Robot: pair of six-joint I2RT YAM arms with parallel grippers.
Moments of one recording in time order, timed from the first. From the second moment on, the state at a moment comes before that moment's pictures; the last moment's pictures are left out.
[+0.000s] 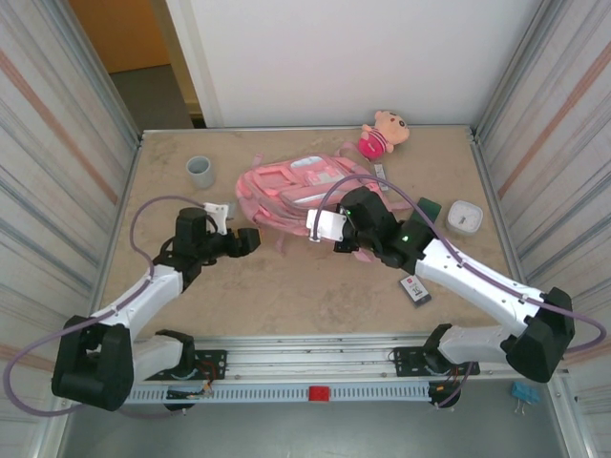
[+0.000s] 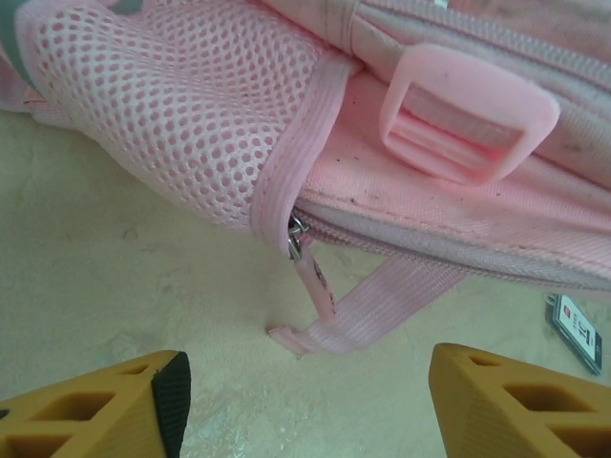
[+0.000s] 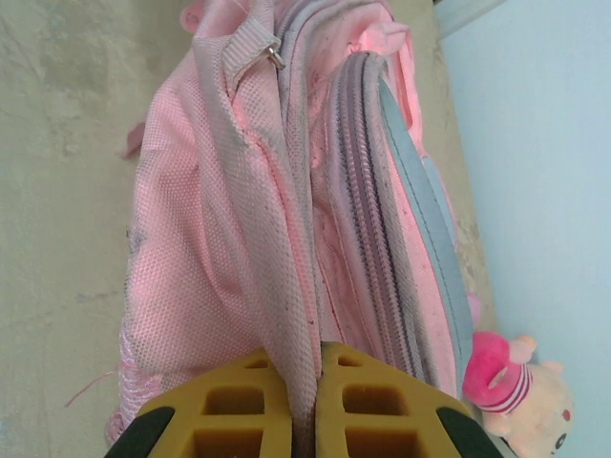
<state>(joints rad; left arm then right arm) -0.26 1.14 0.51 0.02 0.48 -0.35 0.84 1.23 1.08 -0.51 0.15 -0.80</state>
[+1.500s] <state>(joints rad) -0.69 1.25 0.84 0.00 0.73 0.00 0.76 1.25 0.98 -0.40 0.03 -0.54</state>
